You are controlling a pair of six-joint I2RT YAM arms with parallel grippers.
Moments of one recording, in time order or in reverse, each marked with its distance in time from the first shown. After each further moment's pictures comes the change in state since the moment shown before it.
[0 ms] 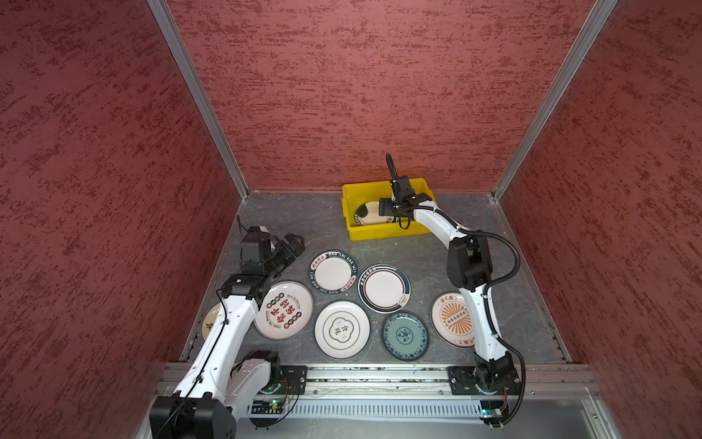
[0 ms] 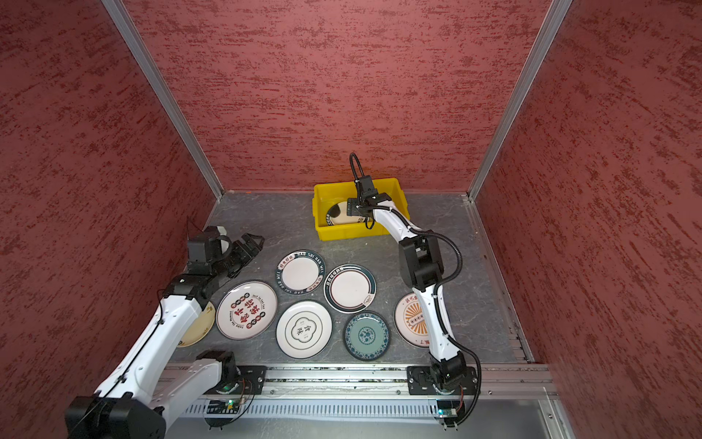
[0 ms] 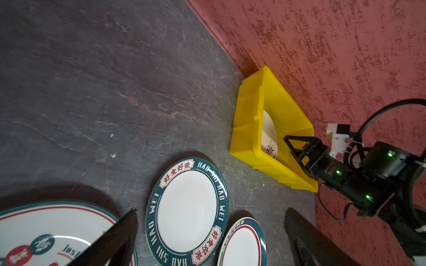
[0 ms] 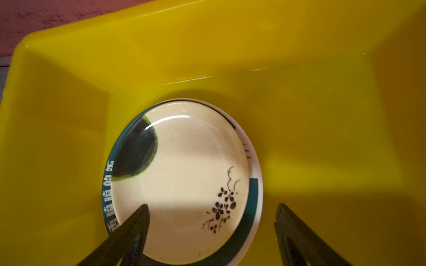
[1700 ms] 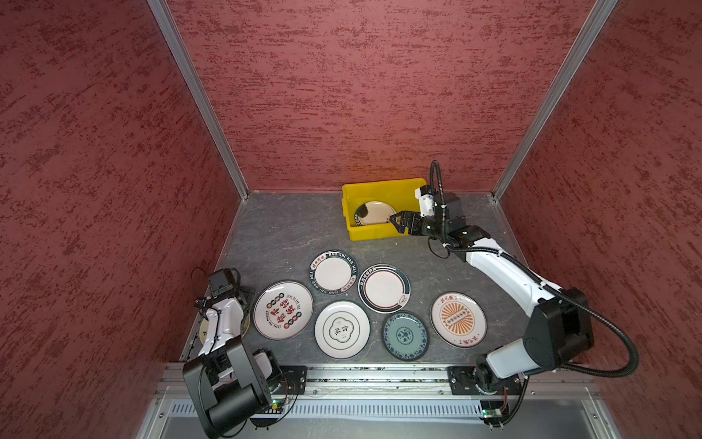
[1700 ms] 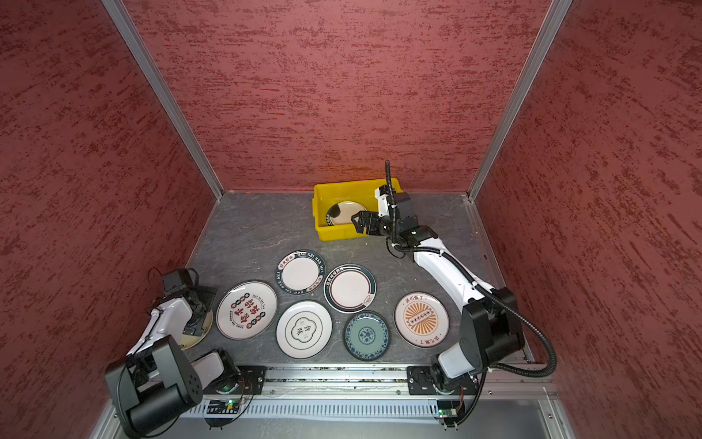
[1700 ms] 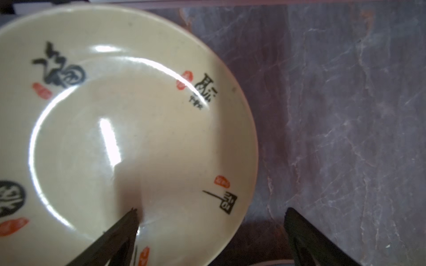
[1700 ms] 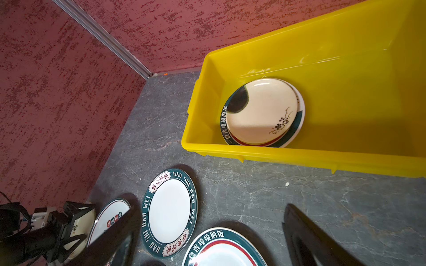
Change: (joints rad) left arm 0.568 0.197 -0.251 -0.101 -0.229 -0.070; right arm -0.001 -0.840 -0.866 0.346 -0.353 0.074
